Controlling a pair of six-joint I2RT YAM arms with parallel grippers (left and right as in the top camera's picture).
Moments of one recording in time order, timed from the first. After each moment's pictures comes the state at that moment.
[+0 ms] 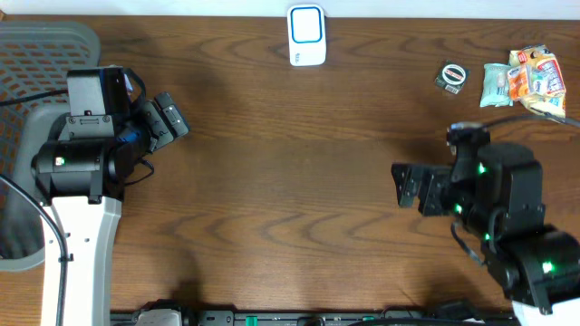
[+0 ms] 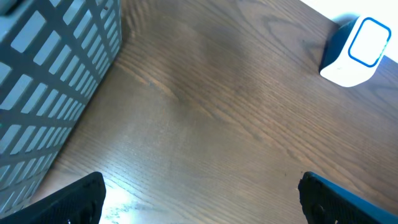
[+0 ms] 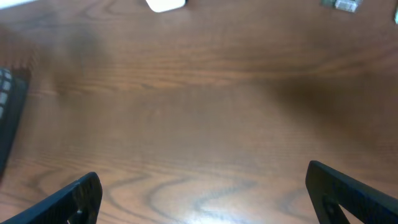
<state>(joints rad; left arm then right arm) 0.03 1.26 1.41 -1.07 -0.02 -0.46 0.23 0.88 1.09 -0.98 -0.10 0.31</state>
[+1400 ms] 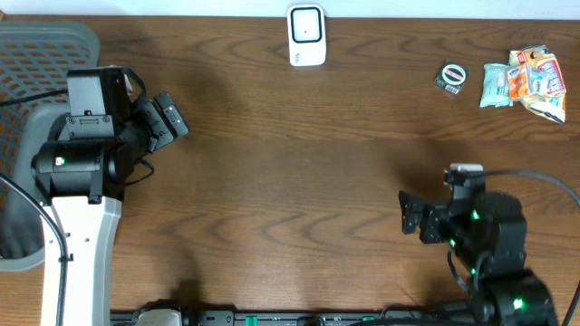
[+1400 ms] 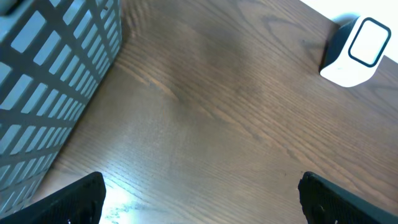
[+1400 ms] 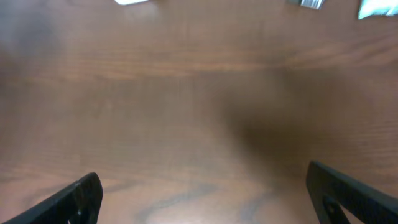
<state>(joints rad) 0.03 1.26 1.41 -1.07 -0.02 -0.46 0.13 0.57 0.63 -0.72 -0.09 0.16</state>
